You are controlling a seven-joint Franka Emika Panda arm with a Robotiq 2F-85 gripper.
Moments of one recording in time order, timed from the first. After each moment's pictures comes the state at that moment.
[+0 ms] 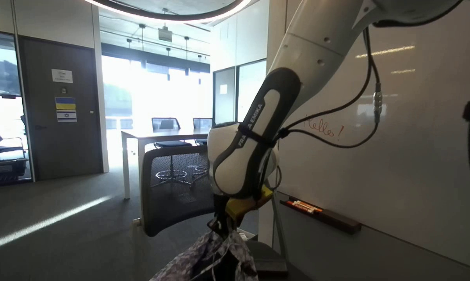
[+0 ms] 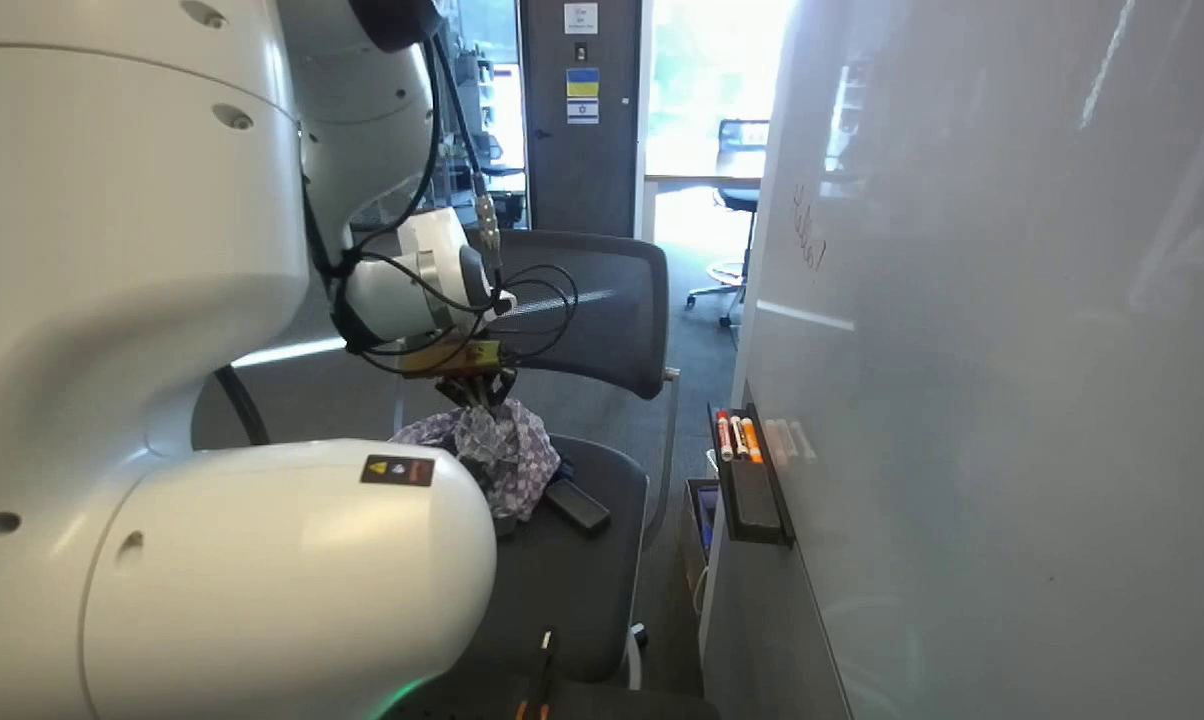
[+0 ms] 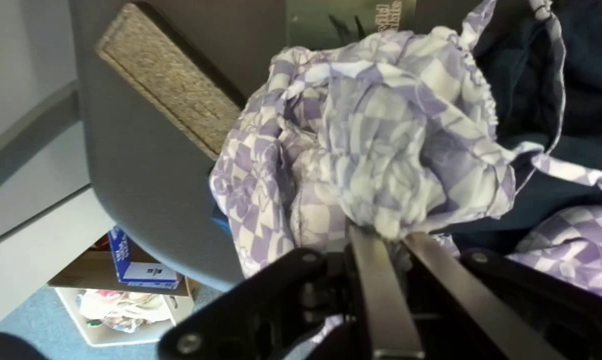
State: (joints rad) arm 0.33 0.40 -0.14 -2.21 -0.27 2.69 0.31
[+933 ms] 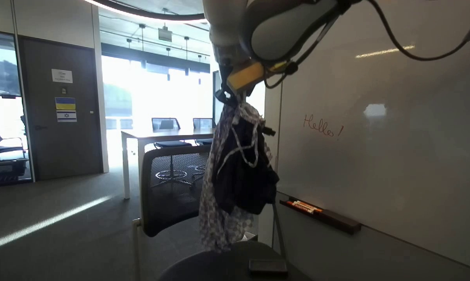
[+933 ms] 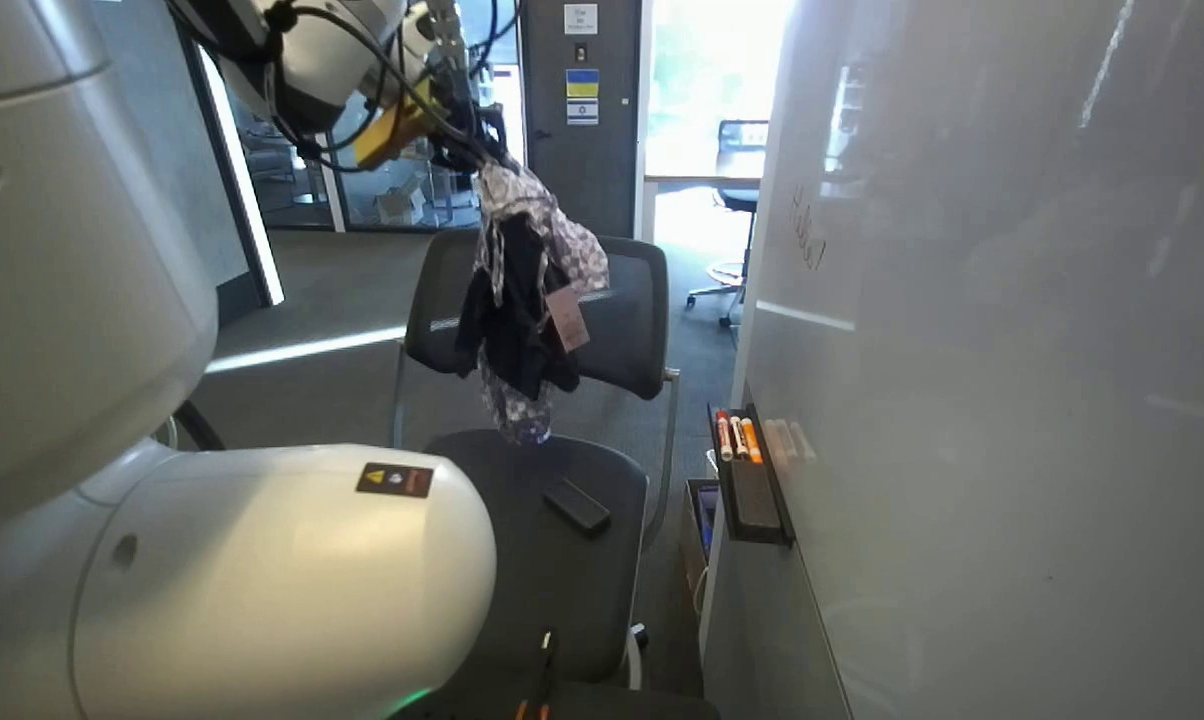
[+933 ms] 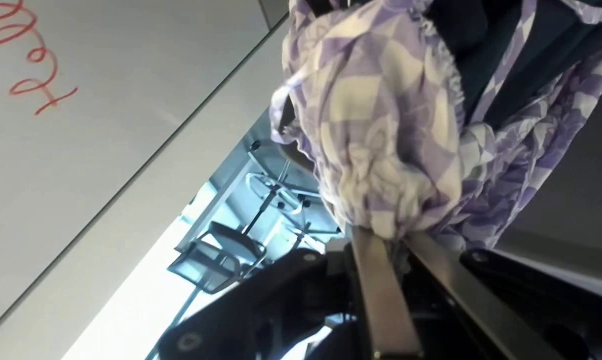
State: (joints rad) arm 0.27 -0.20 0.05 -2.12 -0.96 2.17 0.84
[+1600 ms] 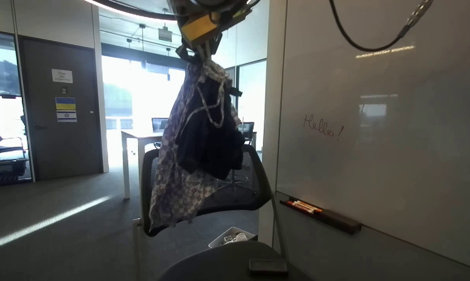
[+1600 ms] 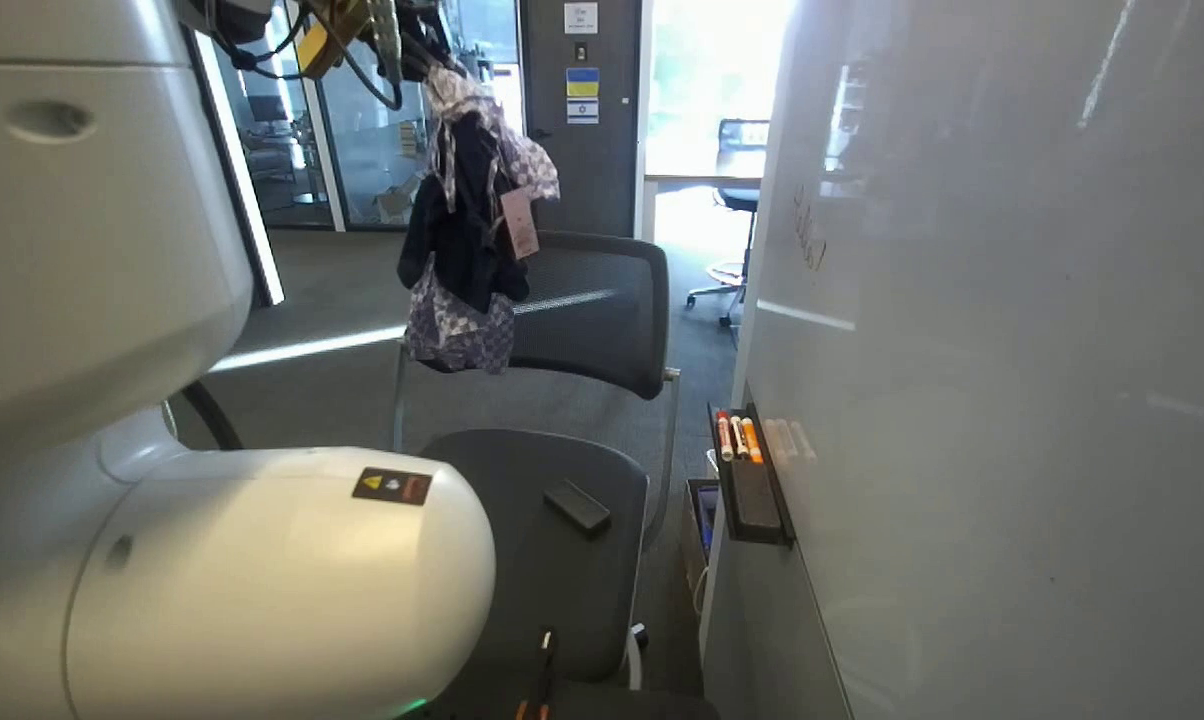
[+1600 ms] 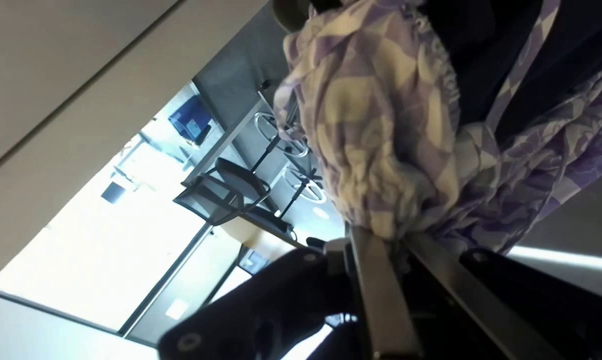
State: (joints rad) arm 0.23 0.00 0.24 -1.72 -1.01 1.98 0.76
